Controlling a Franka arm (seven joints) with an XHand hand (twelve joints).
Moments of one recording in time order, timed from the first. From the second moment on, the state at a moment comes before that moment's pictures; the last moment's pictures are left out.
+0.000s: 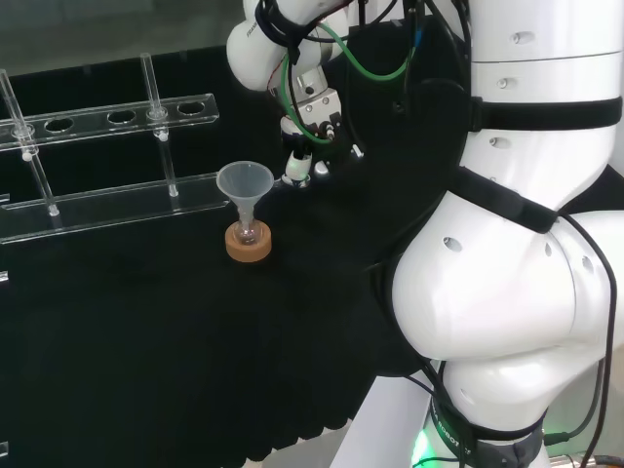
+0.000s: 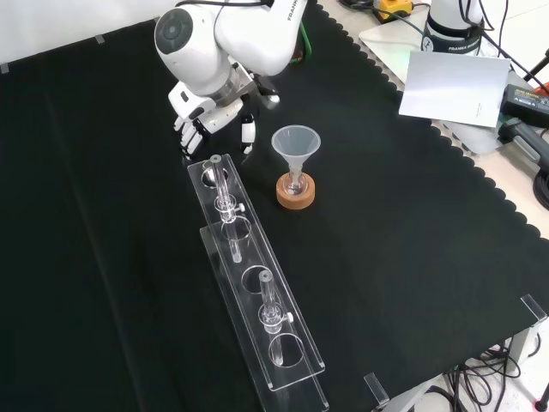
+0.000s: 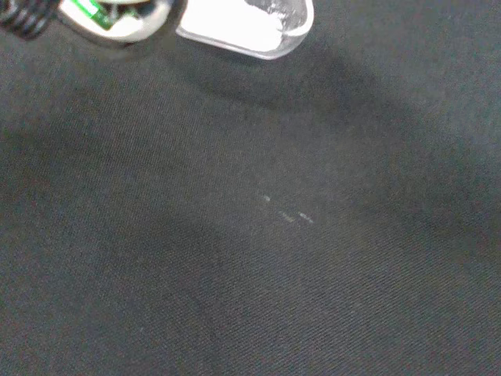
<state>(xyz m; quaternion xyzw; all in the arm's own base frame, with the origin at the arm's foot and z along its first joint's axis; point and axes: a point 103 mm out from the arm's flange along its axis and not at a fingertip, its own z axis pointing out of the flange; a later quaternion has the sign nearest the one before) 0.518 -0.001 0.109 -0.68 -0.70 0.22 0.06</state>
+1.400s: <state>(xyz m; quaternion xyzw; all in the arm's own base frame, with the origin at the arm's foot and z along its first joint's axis) 0.533 -0.007 0.081 -0.68 -0.69 0.22 0.06</state>
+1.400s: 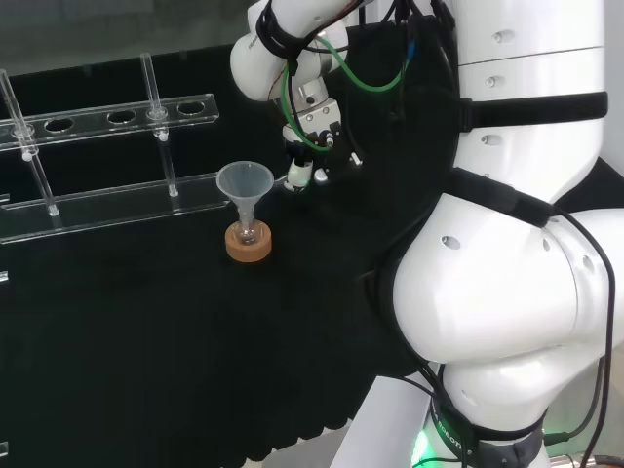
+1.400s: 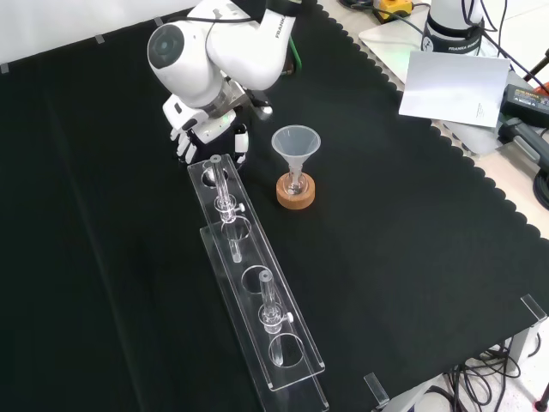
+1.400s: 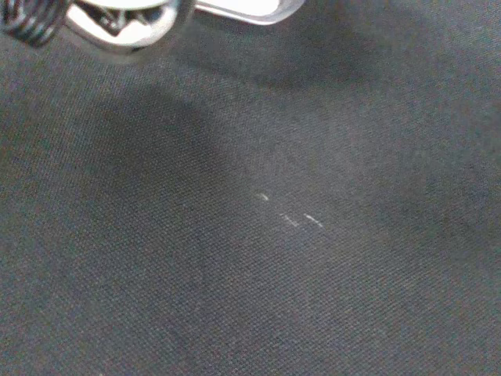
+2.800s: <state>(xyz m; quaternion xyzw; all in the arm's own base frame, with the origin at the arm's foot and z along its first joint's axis) 0.538 -0.010 0.073 -0.68 -0.69 0.22 0.06</state>
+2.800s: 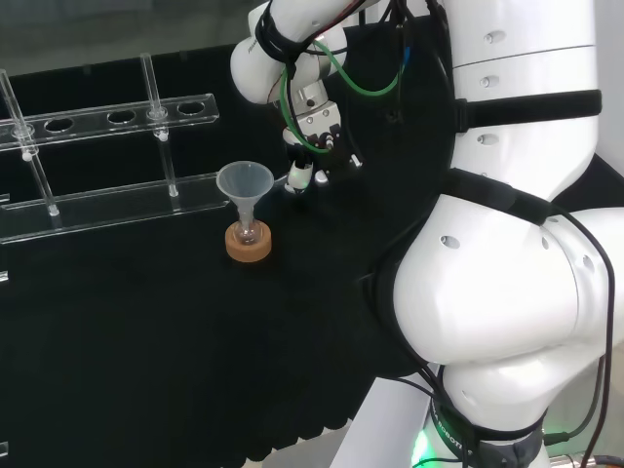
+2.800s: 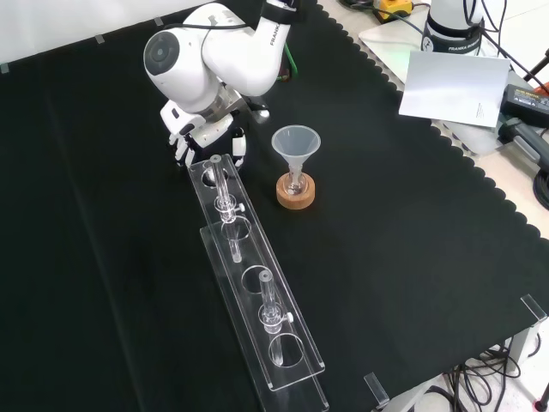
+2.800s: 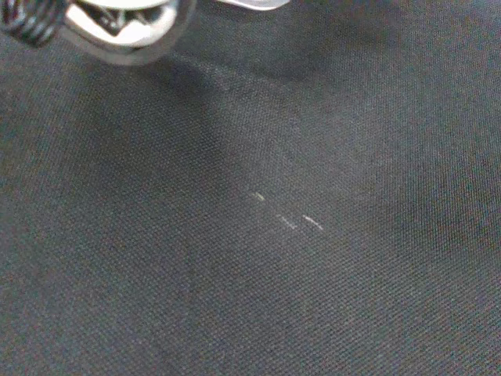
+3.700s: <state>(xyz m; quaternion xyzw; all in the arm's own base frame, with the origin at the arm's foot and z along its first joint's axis) 0.530 0.004 0.073 -0.69 -0.69 0.22 0.03</state>
